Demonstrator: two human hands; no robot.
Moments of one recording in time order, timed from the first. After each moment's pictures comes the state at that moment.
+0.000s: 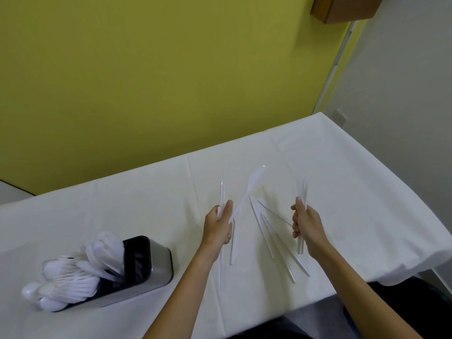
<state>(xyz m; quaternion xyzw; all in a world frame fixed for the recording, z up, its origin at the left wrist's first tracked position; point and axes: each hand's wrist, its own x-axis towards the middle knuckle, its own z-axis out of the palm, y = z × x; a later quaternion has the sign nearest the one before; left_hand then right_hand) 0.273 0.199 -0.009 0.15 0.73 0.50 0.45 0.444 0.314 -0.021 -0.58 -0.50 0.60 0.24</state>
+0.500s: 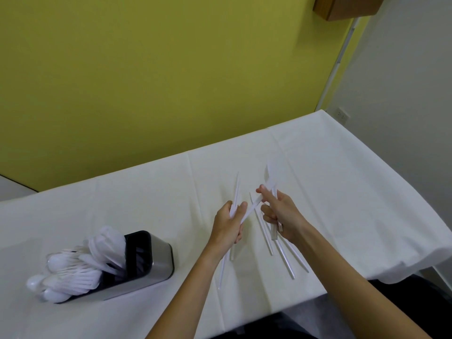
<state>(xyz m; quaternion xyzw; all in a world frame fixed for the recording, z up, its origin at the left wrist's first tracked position) 0.293 0.199 0.009 0.24 0.71 0.49 0.45 0.395 0.303 0.016 -0.44 -0.45 0.76 0.19</state>
